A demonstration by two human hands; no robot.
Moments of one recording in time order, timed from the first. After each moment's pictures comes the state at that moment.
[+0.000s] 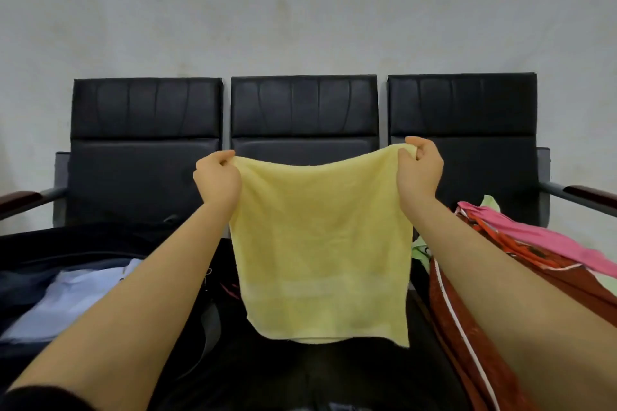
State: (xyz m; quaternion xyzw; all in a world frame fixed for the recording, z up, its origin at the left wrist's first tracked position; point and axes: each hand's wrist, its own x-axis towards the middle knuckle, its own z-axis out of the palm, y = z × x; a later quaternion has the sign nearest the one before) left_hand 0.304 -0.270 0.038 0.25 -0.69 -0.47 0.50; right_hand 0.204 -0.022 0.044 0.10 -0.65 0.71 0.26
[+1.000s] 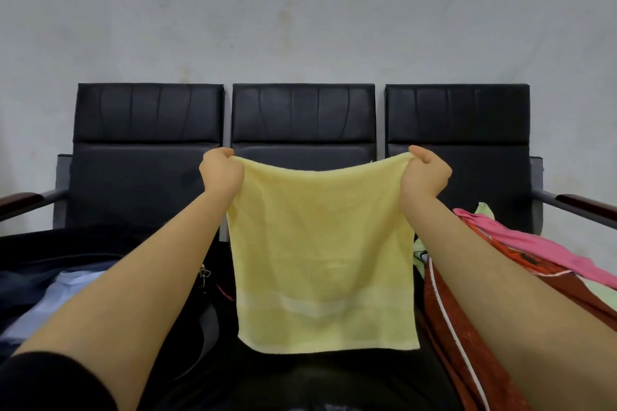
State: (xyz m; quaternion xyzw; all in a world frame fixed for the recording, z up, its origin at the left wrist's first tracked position) left_hand 0.303 -0.273 0.058 0.25 -0.74 -0.43 0.45; right_hand 0.206 -0.018 0.055 -0.01 -0.57 0.78 0.25
